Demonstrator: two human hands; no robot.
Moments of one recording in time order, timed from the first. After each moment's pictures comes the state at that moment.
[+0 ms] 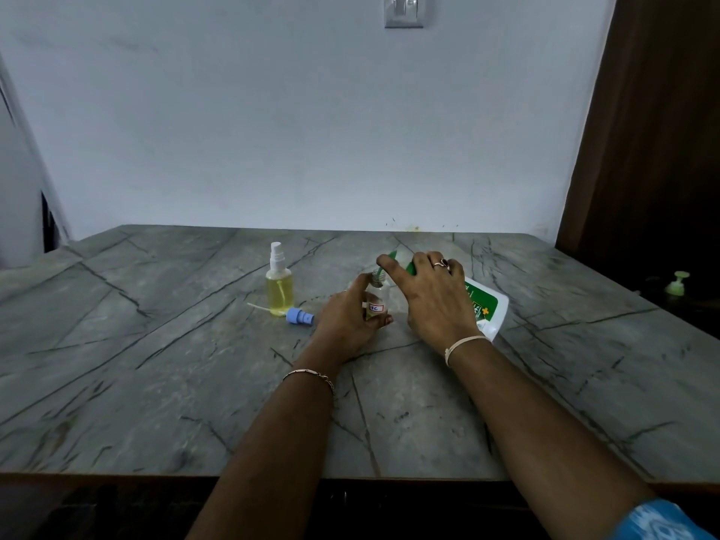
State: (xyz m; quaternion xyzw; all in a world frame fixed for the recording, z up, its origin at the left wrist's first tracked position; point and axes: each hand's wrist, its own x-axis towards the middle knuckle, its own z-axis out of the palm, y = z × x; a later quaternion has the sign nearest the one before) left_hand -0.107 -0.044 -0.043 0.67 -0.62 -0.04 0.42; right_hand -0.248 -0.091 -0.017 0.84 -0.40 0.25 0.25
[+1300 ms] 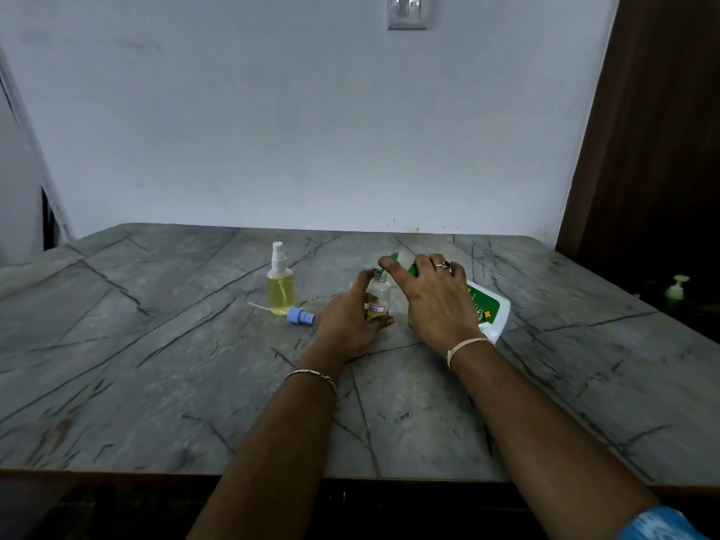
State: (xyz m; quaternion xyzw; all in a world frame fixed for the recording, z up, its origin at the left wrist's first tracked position) left_hand -0.108 -0.044 -0.042 0.67 -0.62 -0.02 0.40; right_hand -0.249 -0.093 -0.019 0.84 -0.40 0.26 0.26
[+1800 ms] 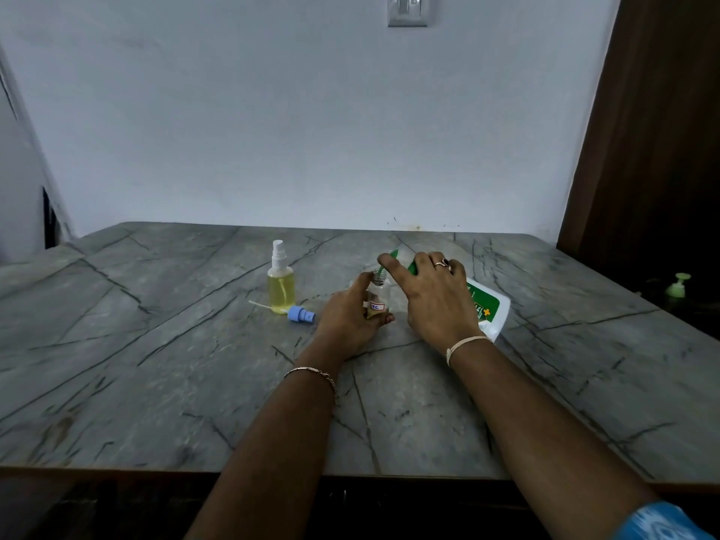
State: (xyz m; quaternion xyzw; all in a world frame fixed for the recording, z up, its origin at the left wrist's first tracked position) left_hand -0.106 -0.045 -0.045 0.67 -0.61 -0.03 0.42; right_hand -0.248 -0.093 -0.020 0.84 -0.40 0.26 0.26
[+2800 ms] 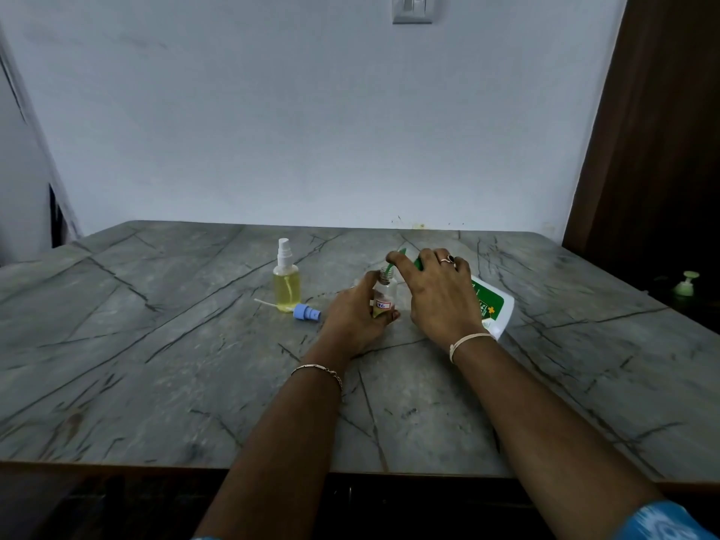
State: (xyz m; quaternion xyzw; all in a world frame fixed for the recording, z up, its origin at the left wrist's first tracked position) left_hand -0.107 -0.043 -0.043 0.67 -0.62 -0.01 0.40; right_hand -0.245 -0.092 -0.019 0.84 -0.40 0.27 0.25
